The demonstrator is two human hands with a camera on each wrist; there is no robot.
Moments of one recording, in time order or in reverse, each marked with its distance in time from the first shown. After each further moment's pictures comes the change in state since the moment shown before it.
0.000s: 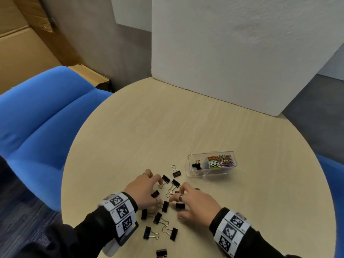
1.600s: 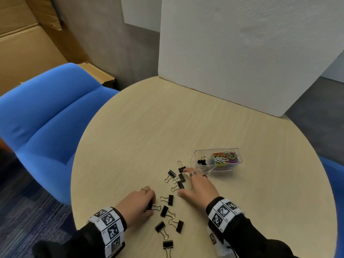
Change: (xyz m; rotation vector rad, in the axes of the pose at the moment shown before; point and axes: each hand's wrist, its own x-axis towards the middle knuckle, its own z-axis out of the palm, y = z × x) left_hand -0.037 -0.040 0.041 0.059 0.007 0.140; right_hand 0.025 0.001 0.008 0.263 0.225 0.302
